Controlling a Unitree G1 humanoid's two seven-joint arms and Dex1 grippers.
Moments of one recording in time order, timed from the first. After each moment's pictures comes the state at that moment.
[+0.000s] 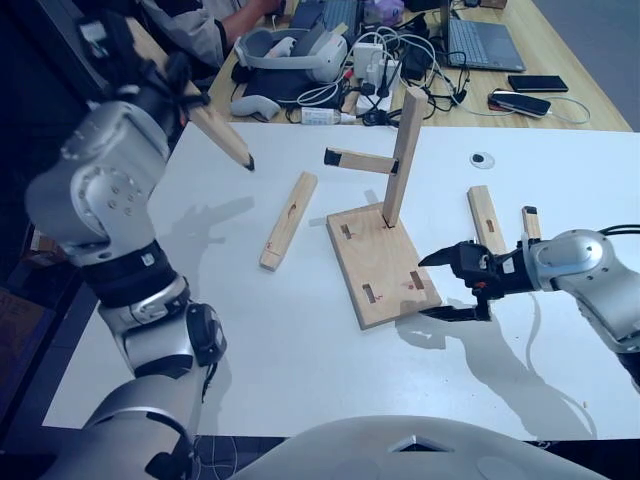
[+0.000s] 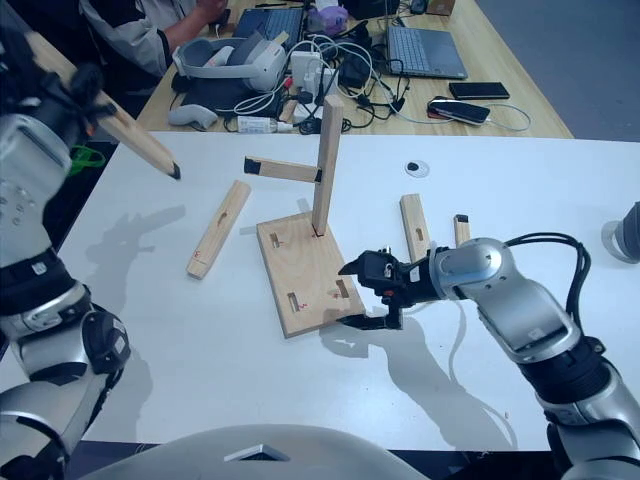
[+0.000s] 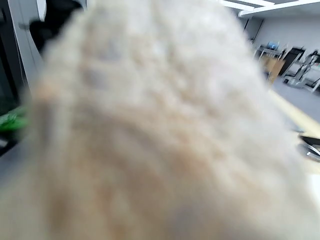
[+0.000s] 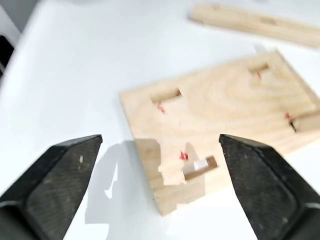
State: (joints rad) left arm -0.68 0.36 0.40 -0.23 -0.45 1.09 0.10; right arm -0.25 -0.85 0.36 -0.35 0.24 0.50 1.10
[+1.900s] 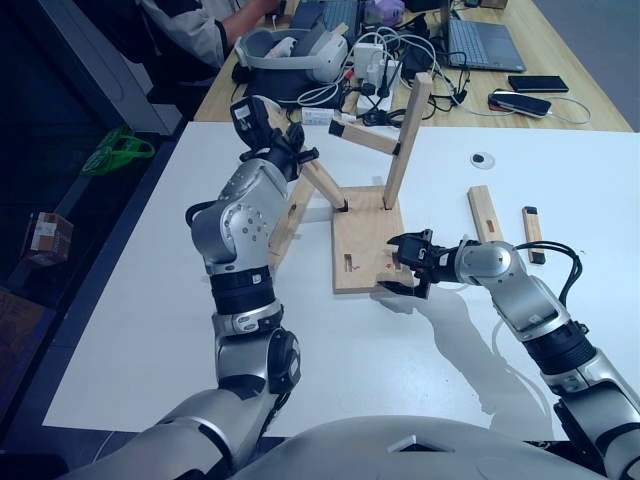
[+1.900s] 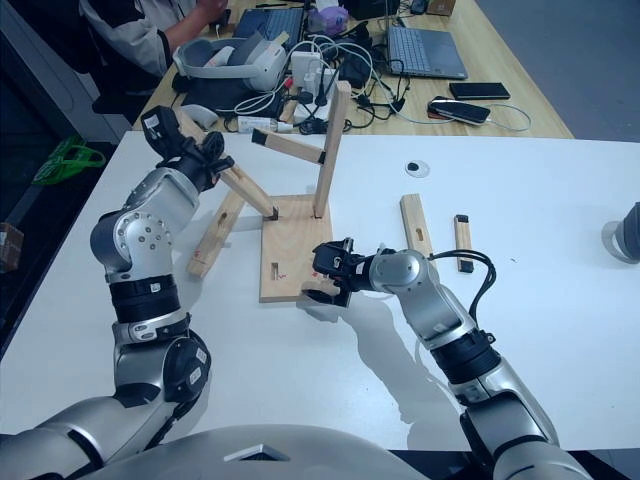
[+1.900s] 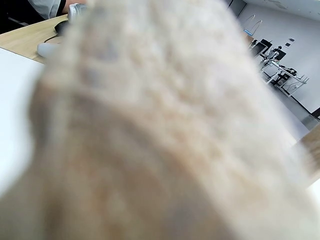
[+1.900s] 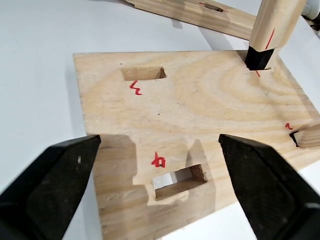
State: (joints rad) left arm -0.63 -0.01 0.30 -0.04 -0.39 0.86 0.16; right arm -0.32 -0.48 0.45 -0.08 -0.07 0.40 0.88
